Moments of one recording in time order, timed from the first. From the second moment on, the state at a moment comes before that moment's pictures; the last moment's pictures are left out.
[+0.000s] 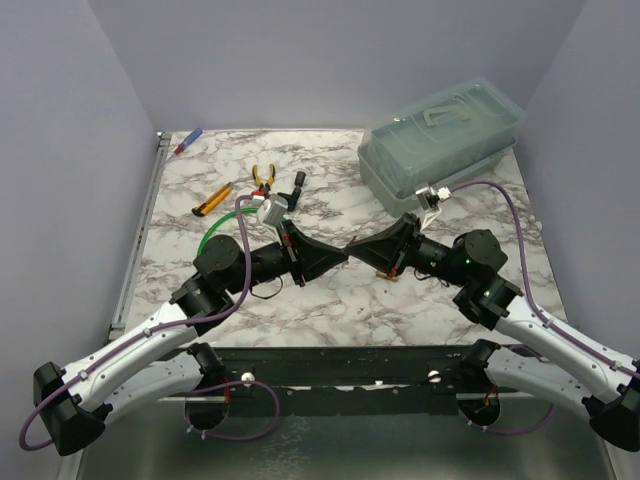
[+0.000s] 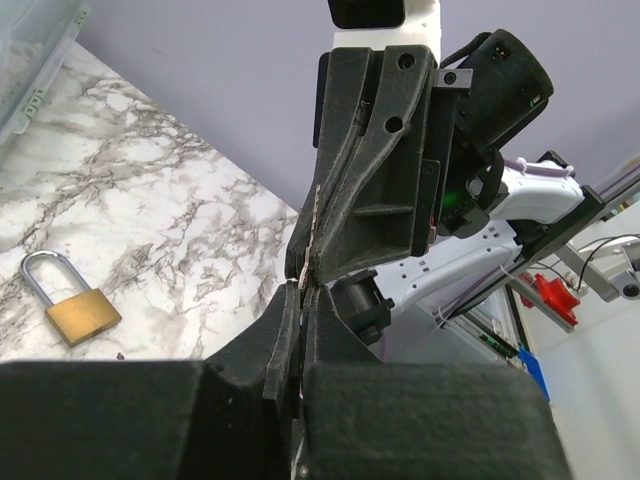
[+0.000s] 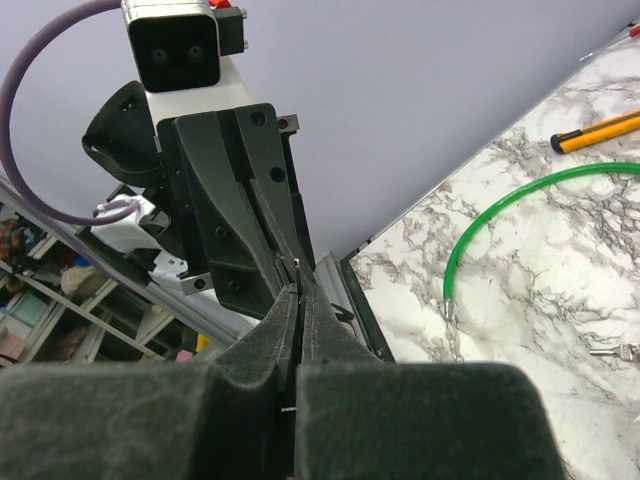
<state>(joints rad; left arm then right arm) -0.85 0.82 0.71 0.26 0.35 -0.66 0.79 0.85 0.69 0.38 -0.41 0.76</state>
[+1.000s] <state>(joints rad) -0.81 0.80 0.68 0.17 0.35 -0.66 0.79 0.80 0.82 0.02 -0.04 0.76</state>
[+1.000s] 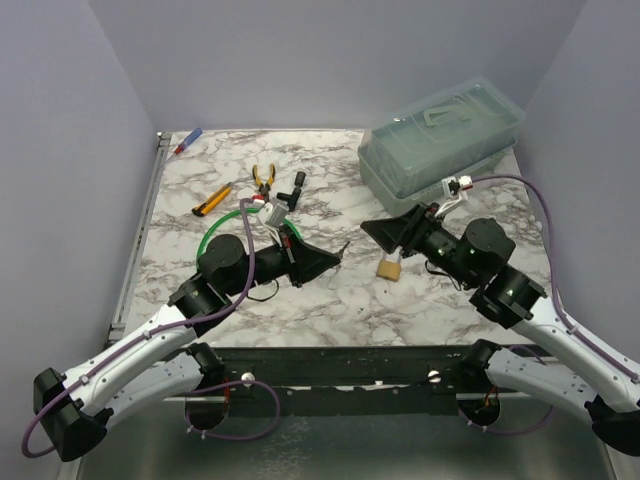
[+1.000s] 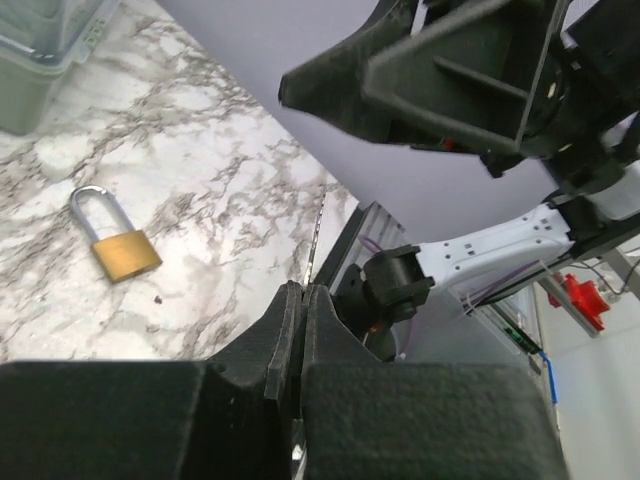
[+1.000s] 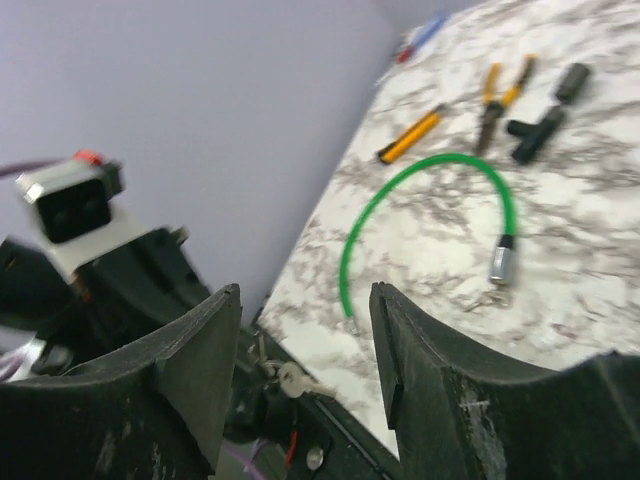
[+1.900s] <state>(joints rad) -0.81 0.80 0.79 -0.38 0.10 -0.36 0.59 1.37 1.09 -0.71 0.22 0.96</state>
